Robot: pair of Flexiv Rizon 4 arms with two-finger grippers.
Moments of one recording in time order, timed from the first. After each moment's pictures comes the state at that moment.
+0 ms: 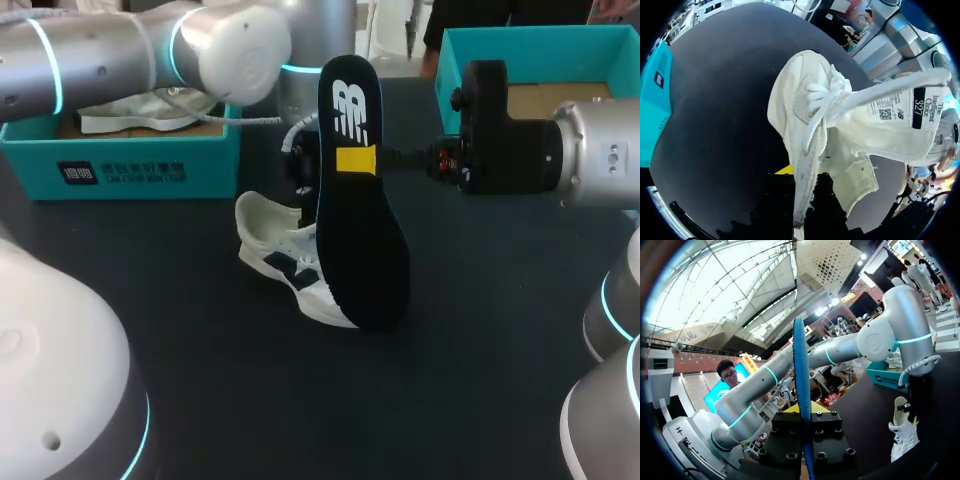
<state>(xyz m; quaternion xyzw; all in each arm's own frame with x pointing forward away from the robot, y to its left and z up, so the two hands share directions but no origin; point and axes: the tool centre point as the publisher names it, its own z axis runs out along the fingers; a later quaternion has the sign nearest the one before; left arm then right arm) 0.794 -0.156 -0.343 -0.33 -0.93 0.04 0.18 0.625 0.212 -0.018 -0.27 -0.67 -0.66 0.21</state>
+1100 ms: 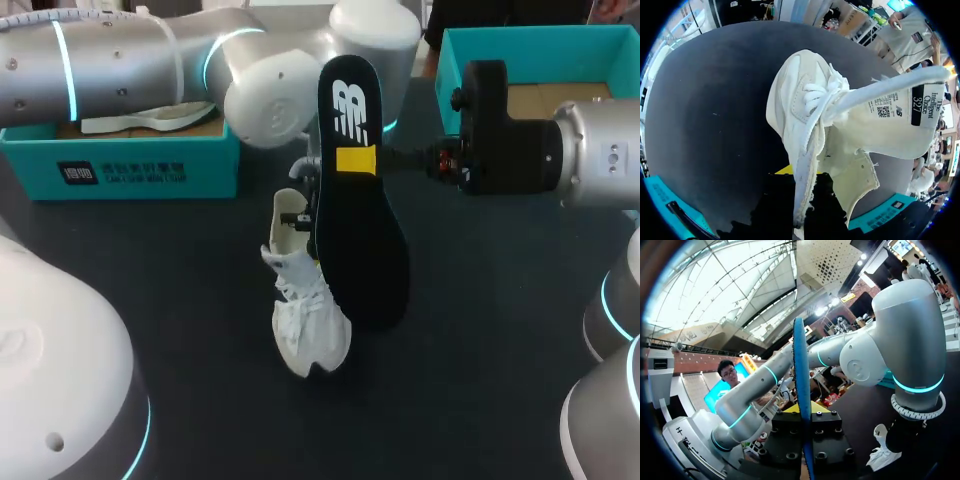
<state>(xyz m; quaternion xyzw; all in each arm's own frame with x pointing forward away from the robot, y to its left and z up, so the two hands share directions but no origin) 0.752 -0.169 -0.350 -0.67 -0.73 -0.02 0.11 0.625 0.212 -0.018 -0.27 -0.67 -0.66 0.21</state>
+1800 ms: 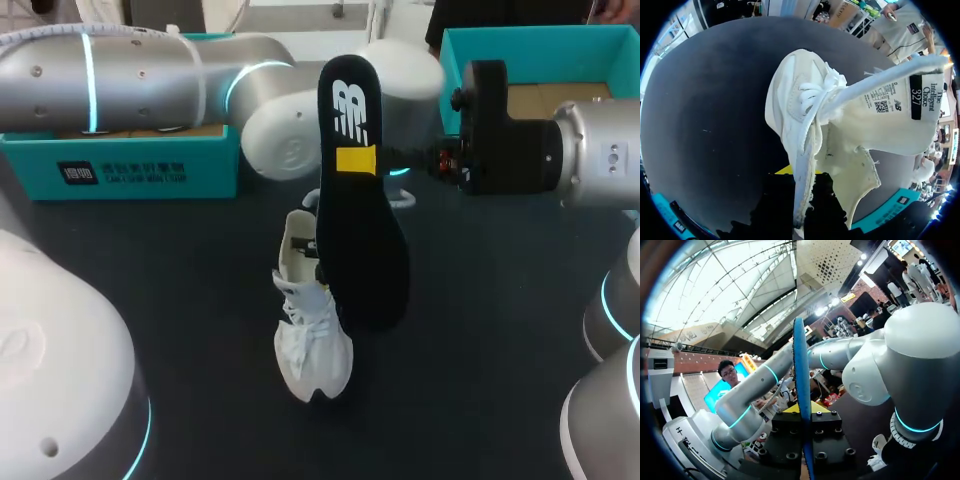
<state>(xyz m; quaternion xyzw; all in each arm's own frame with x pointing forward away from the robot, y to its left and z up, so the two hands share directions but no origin) 0.732 -0.179 -0.378 -0.70 -0.71 -0.04 0.11 0.625 0.212 -0.018 -0.27 -0.67 -0.66 0.21</state>
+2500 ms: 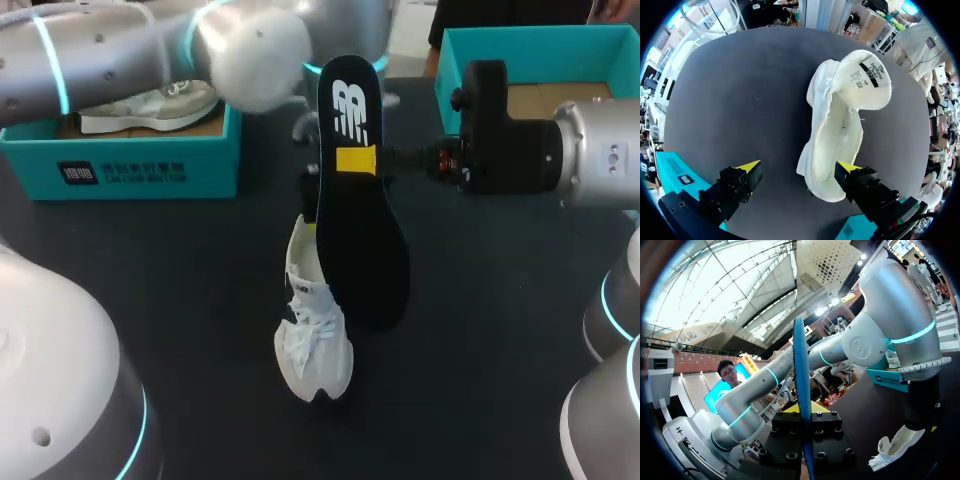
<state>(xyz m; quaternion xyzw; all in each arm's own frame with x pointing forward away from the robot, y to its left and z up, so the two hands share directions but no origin) 0.805 -0.207 -0.307 -0.62 -0.78 0.07 0.04 0.625 0.212 -0.018 -0.27 -0.67 -0.66 0.21</state>
